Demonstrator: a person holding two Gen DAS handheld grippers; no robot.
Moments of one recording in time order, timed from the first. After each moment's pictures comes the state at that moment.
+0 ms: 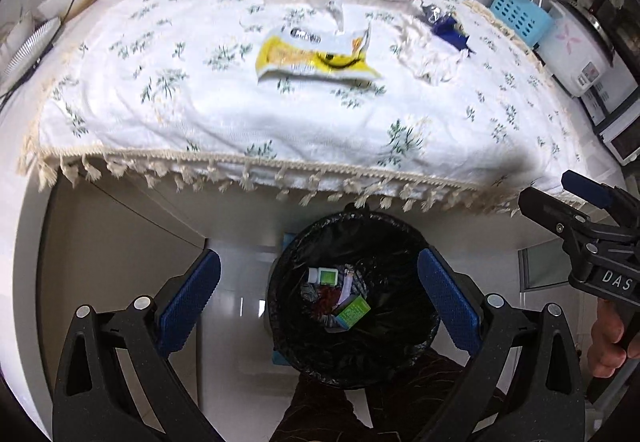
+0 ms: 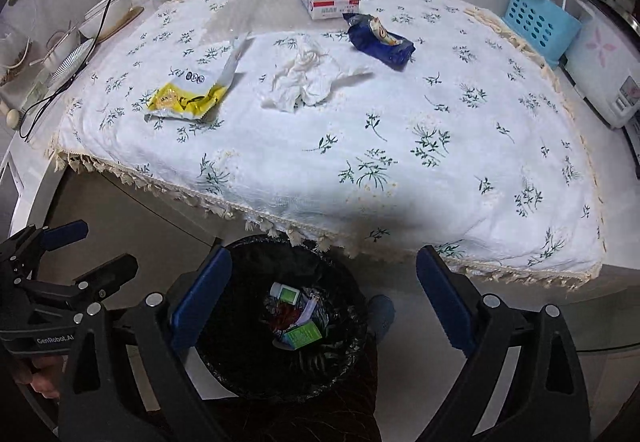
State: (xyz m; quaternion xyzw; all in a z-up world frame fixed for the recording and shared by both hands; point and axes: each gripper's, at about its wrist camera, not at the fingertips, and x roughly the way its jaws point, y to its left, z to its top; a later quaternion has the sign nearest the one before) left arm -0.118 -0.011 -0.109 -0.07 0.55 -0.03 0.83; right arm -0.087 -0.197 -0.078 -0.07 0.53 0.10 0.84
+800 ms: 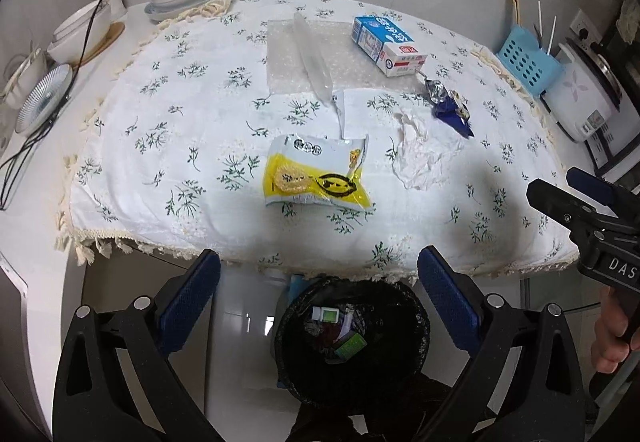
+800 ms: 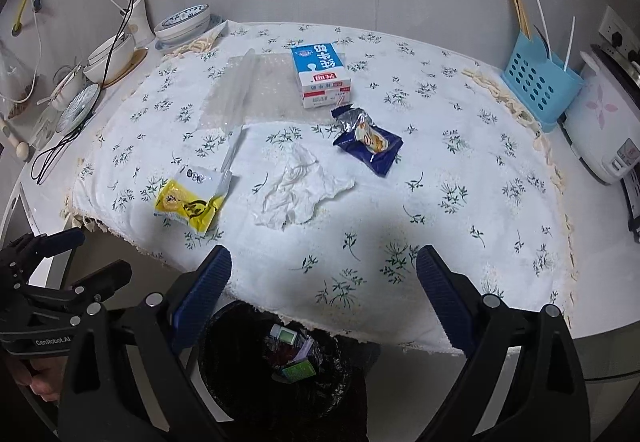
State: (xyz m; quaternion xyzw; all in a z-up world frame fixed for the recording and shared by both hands) left arm -0.055 -0.007 -0.037 -0.07 0.53 0.00 0.85; right arm -0.011 -0.201 -0.010 -0.06 0.50 0.12 0.85
